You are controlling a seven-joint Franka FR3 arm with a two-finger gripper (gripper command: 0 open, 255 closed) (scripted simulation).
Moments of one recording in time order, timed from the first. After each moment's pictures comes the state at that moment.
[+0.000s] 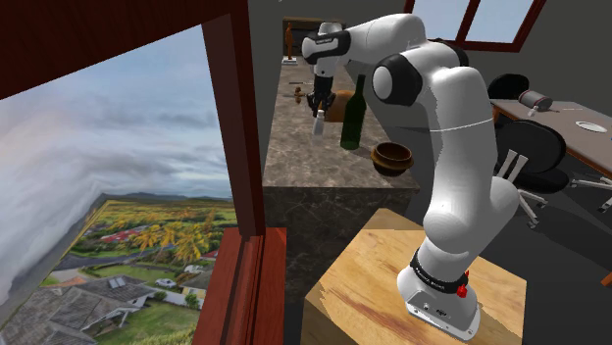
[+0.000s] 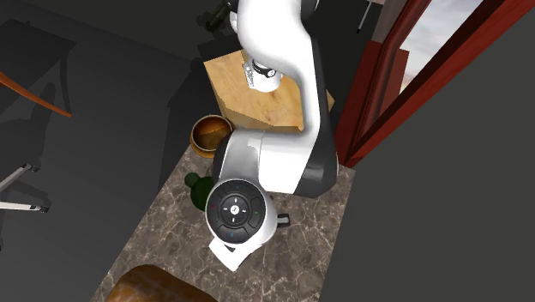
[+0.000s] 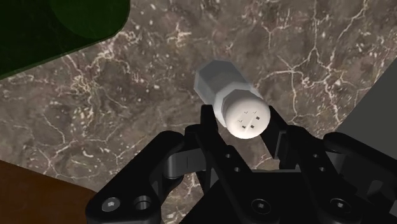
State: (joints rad) arm -0.29 0.56 -0.24 -1.29 0.20 1.80 -0.19
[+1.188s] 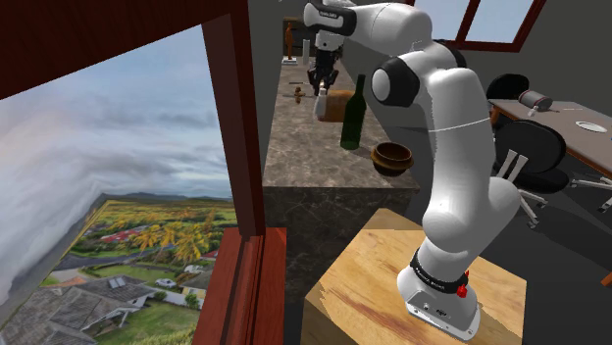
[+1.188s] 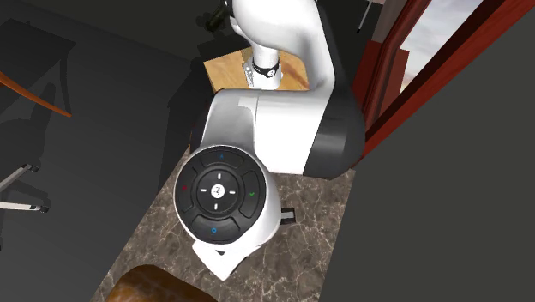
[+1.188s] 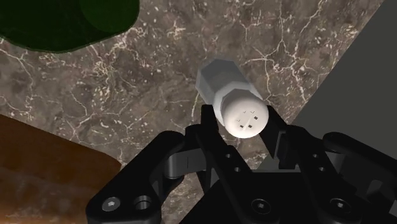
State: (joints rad) arm -0.32 0.59 -0.24 -0.99 0.20 1.54 -0.16
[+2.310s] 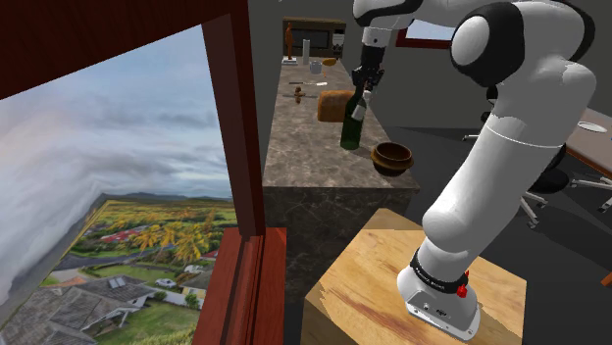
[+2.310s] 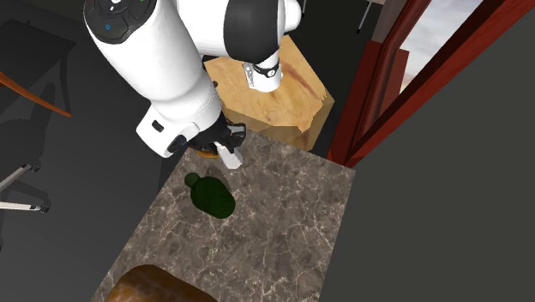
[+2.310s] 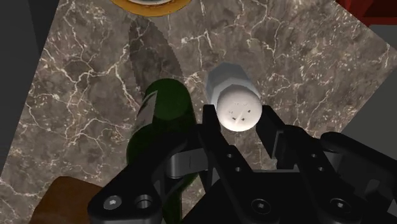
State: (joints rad) arm -0.33 0.02 -0.31 -1.71 0.07 1.69 -0.29
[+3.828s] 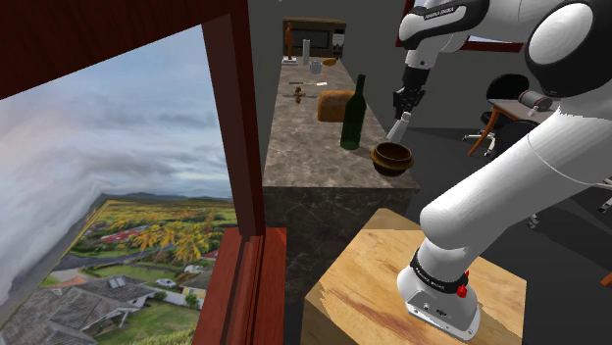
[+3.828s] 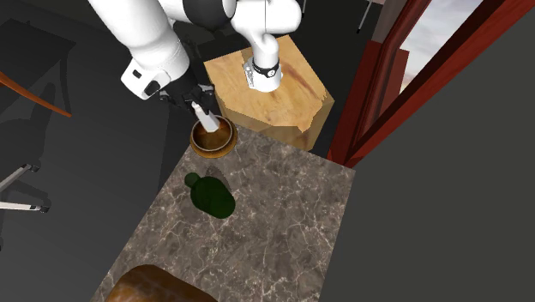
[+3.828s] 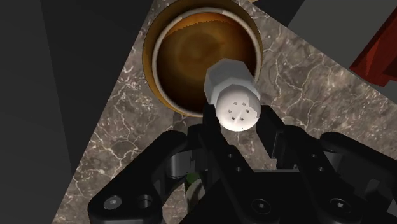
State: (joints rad) arm -0.42 -0.31 -0.40 -2.15 -0.07 1.80 -0.43
